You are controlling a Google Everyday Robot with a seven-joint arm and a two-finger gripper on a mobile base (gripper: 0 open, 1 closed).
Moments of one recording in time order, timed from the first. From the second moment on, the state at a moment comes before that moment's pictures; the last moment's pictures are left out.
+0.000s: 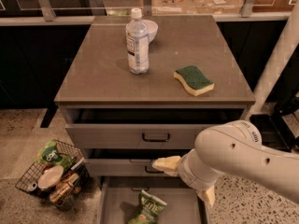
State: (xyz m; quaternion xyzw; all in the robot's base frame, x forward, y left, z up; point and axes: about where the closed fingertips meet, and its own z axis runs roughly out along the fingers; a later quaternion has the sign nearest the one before) arm 0.383 -0.101 0.629 -0.95 0.28 -0.01 0.13
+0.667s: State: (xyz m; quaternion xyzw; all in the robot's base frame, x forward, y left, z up) arm 0.399 -0.098 0.624 -0.95 0.28 -0.01 0.13
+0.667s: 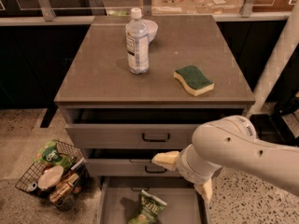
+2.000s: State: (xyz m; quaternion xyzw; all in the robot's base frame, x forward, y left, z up) arm 0.482 0.017 0.517 -0.96 0.24 -0.02 0.15
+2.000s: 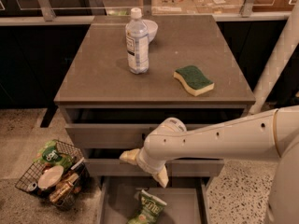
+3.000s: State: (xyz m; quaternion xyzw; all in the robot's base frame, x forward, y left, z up) arm 0.426 0.042 0.493 -0.96 0.25 0.03 0.13
